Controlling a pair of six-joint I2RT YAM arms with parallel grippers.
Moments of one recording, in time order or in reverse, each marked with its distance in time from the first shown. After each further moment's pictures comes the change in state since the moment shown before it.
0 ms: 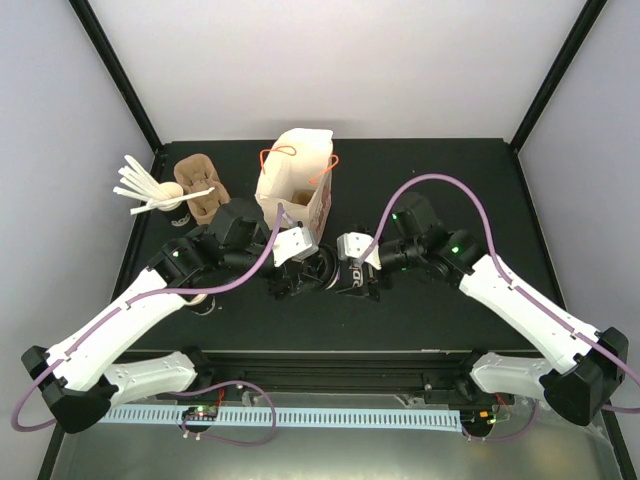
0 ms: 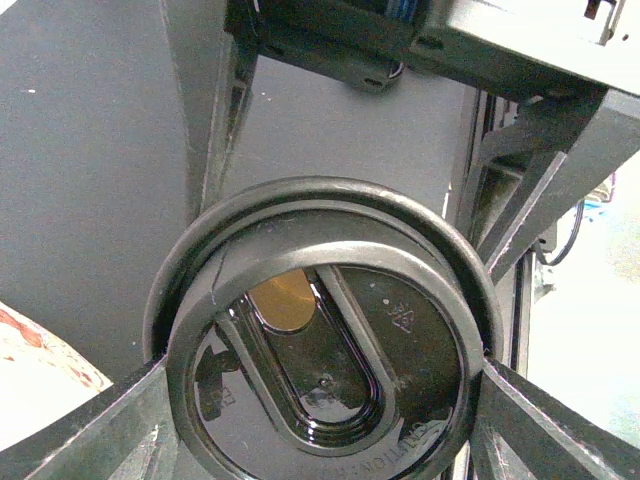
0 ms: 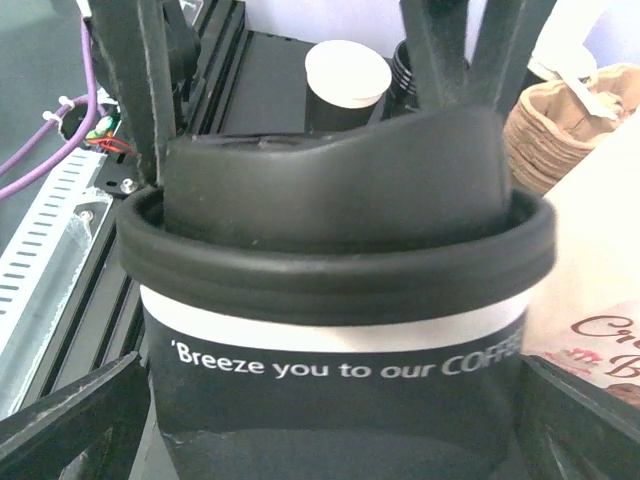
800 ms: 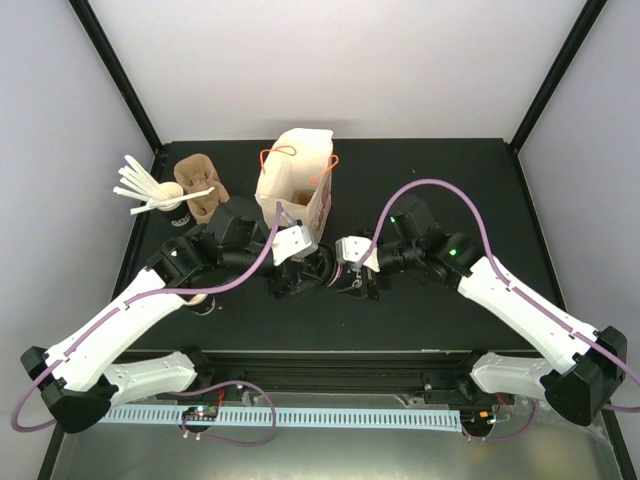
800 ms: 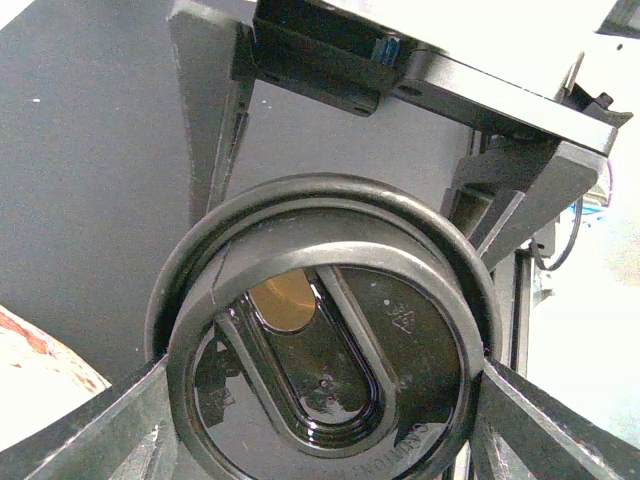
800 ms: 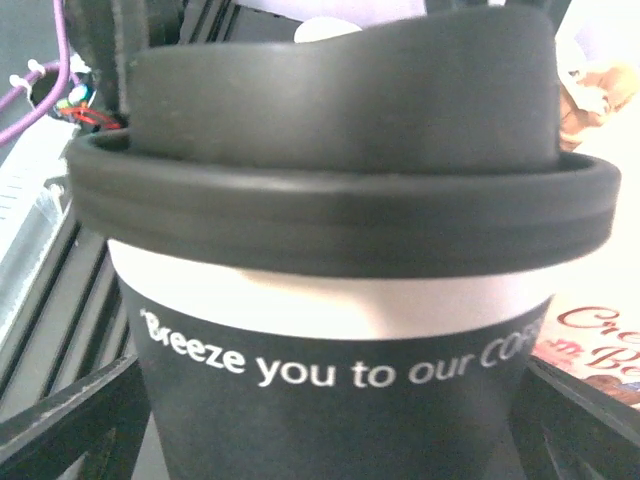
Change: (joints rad) left arm 0.000 0.000 0.013 0.000 0.001 0.000; right arm 0.016 -0.002 -0.029 0.024 0.058 -0.039
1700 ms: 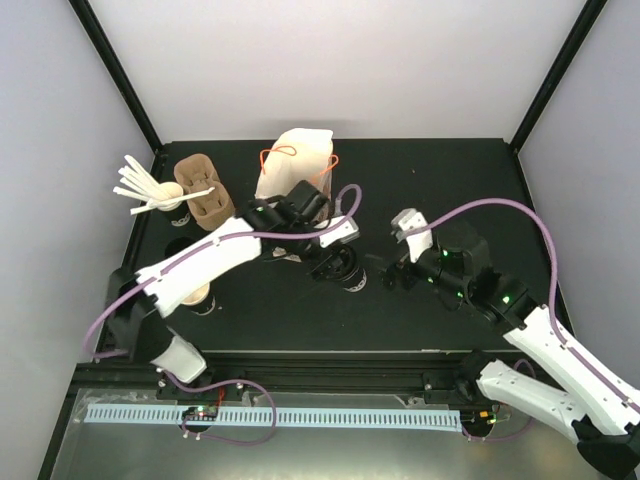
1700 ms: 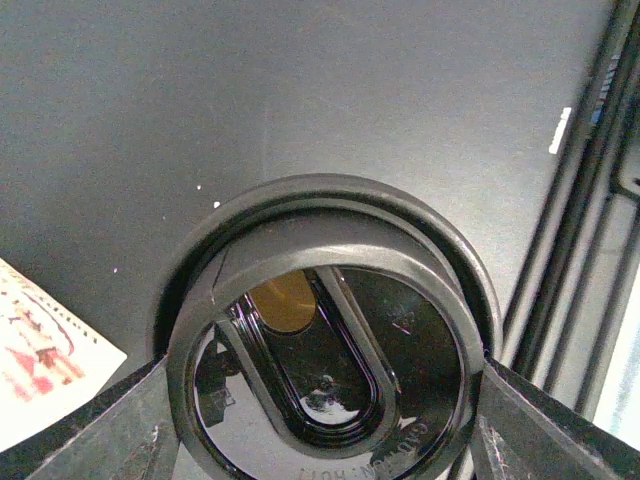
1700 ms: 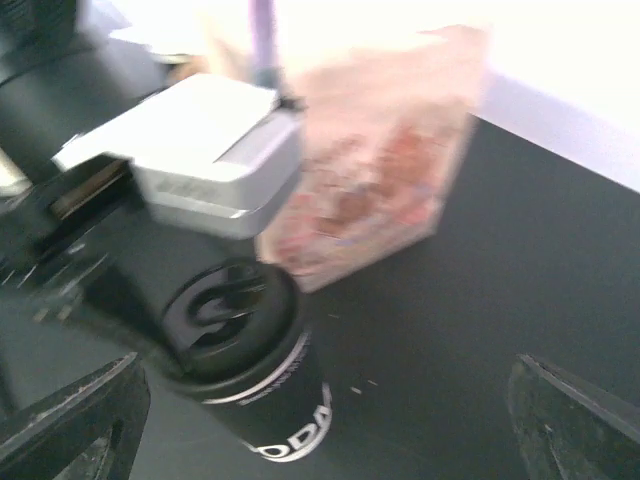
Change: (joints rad) left arm -0.011 0.422 0.157 -0.084 -0.106 -0.030; right arm 0.000 -0.363 -0.172 0.108 0.454 0.618
